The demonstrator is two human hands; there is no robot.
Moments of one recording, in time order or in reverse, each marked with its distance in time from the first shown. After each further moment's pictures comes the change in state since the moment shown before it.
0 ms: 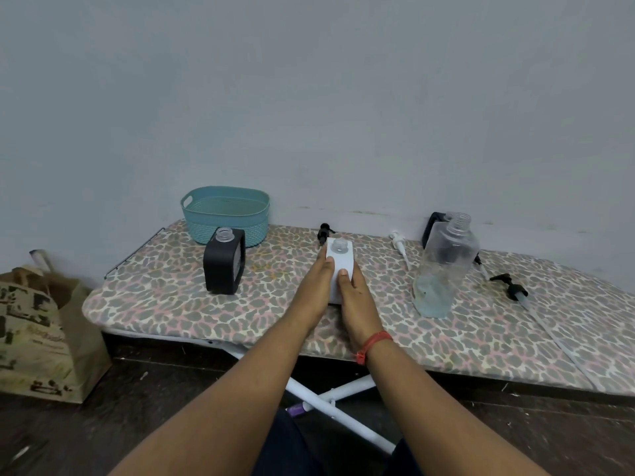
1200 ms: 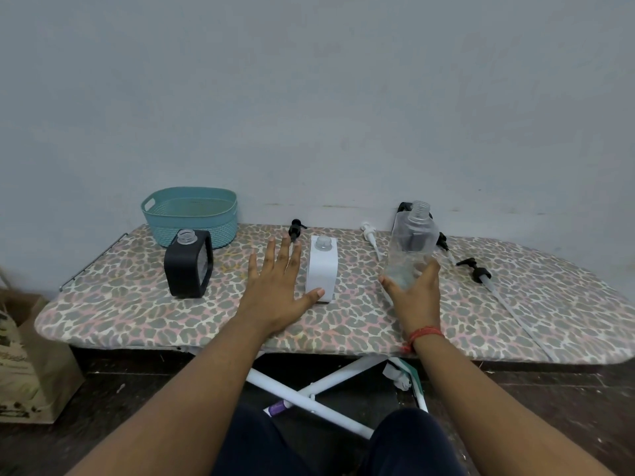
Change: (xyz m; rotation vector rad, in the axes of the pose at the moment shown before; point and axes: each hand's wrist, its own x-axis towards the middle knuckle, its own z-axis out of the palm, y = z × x) left_hand 0.005 -0.020 -0.031 1.343 -0.075 0.349; right_hand 0.013 0.023 -0.146 -0.477 0.514 -0.088
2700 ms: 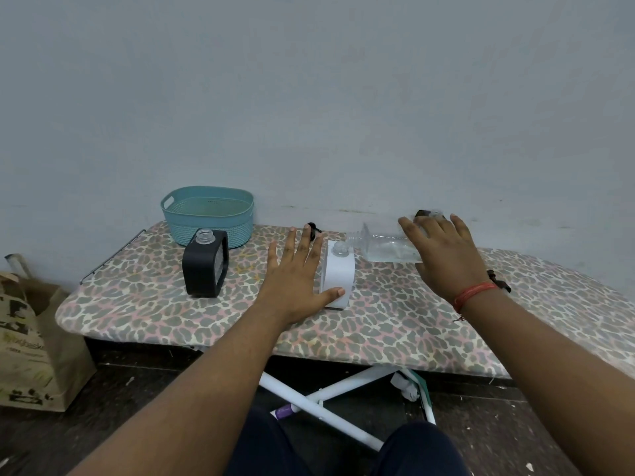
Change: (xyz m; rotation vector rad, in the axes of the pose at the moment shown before) left_hand 0.021 -0.003 -0.007 0.031 0.054 0.045; right_hand 0.061 -0.071 -0.041 -1.033 -0.160 -0.877
